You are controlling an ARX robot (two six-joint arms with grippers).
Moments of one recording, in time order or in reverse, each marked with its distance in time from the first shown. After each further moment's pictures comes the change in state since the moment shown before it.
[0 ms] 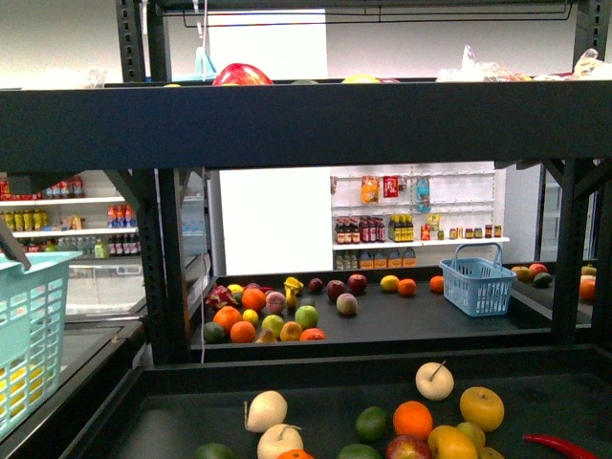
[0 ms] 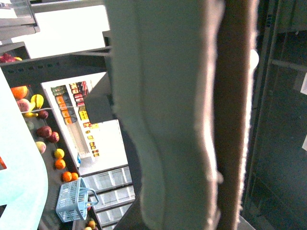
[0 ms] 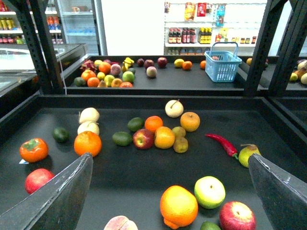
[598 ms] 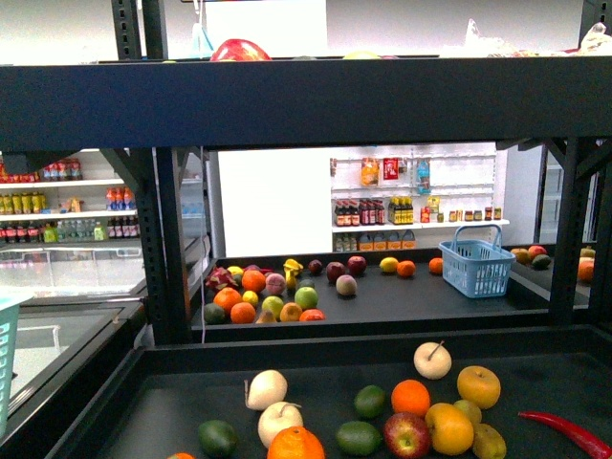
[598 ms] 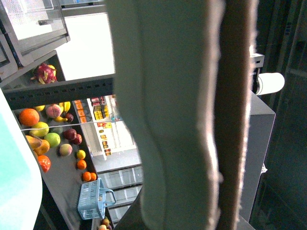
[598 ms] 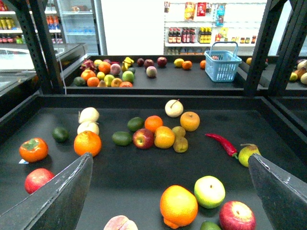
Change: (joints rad) left arm 0.159 0.196 0.034 0.122 0.164 -0.026; right arm 0.000 0.000 0.000 0.000 0.000 0.000
